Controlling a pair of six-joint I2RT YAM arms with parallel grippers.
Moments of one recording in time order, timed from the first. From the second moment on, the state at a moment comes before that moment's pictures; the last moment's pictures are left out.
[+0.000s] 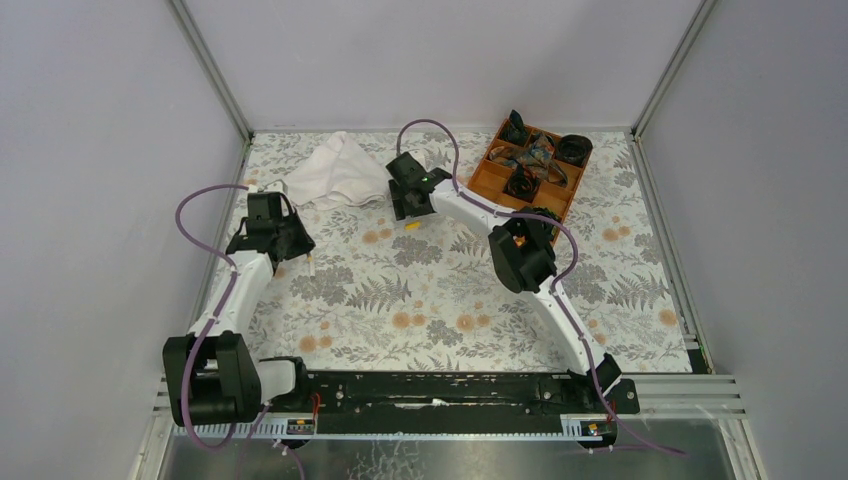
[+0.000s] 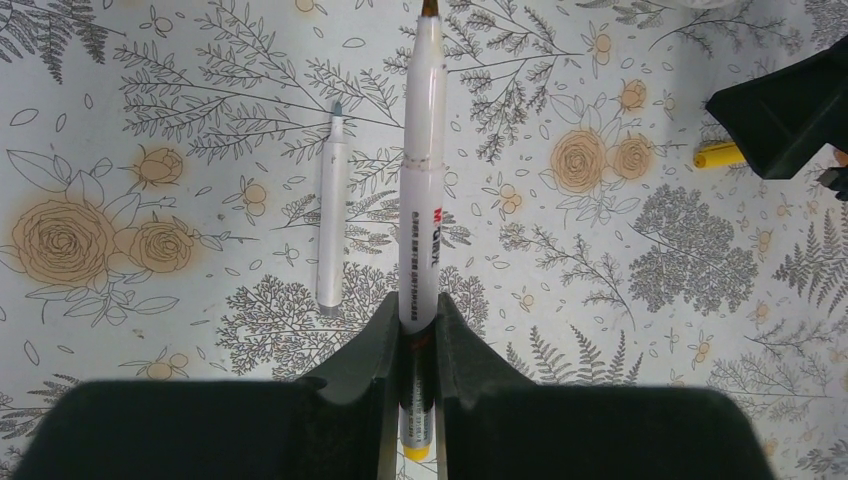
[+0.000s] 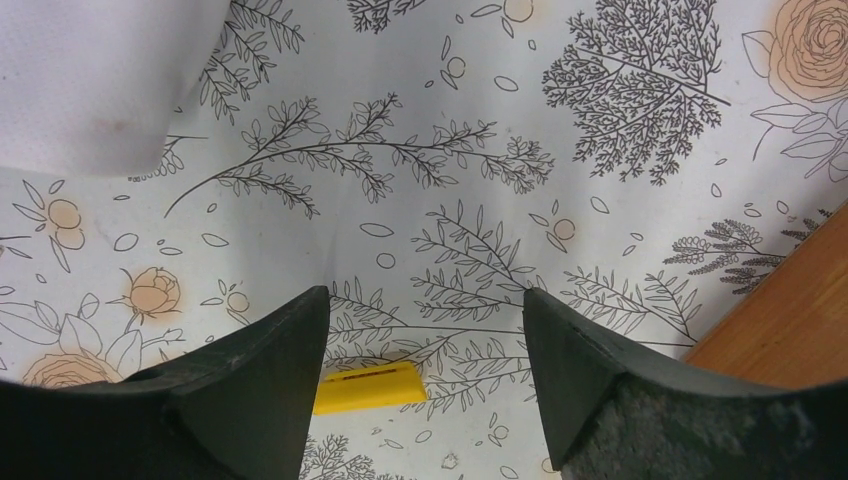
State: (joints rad) left arm 0.09 1.22 0.81 -0.43 0.12 -0.33; right arm 0.73 2.54 2.22 -0.68 0.29 0.40
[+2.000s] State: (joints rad) left arm 0.04 1.21 0.81 -0.40 0.28 -0.34; right arm 0.73 2.20 1.64 -0.44 0.10 0.45
